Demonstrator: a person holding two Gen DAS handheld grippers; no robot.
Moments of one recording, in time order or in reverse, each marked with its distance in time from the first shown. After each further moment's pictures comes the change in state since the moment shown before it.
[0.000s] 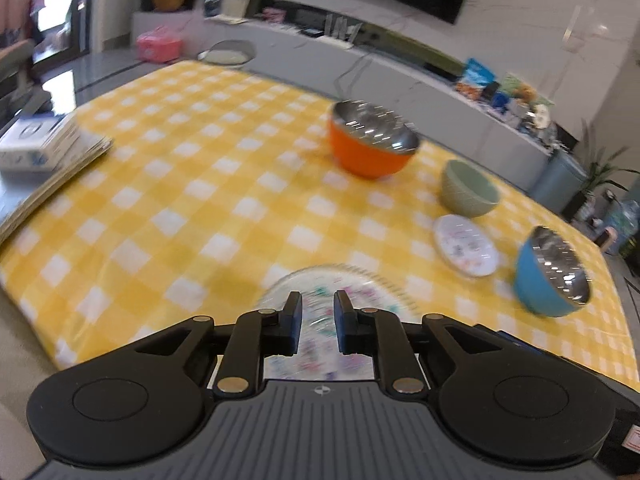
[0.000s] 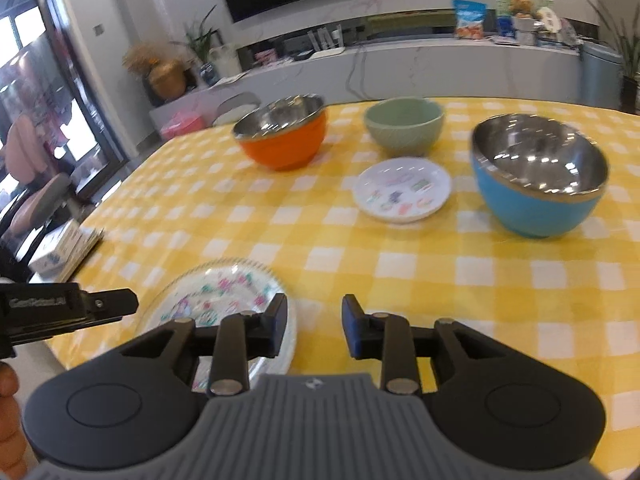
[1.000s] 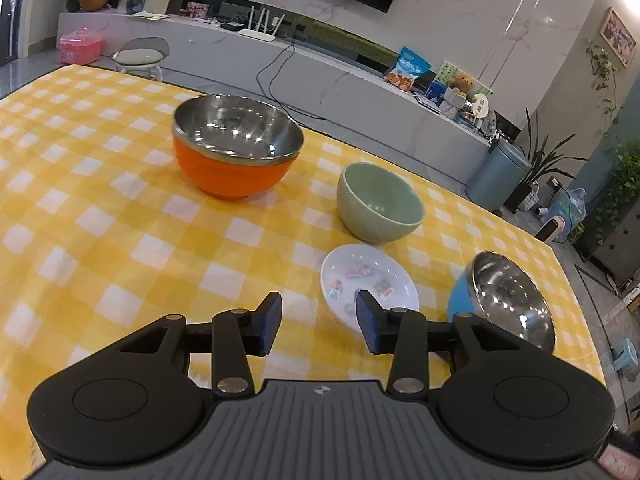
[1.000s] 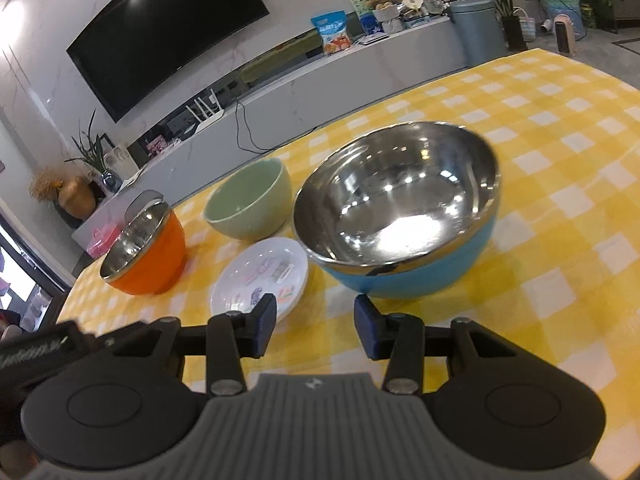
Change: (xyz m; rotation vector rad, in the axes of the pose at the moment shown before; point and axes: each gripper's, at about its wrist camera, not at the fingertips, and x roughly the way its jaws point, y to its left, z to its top) left arm 0.109 -0.080 0.036 0.053 0.007 -0.193; right arm 0.040 -0.088 0.032 0.360 -0.142 -0.146
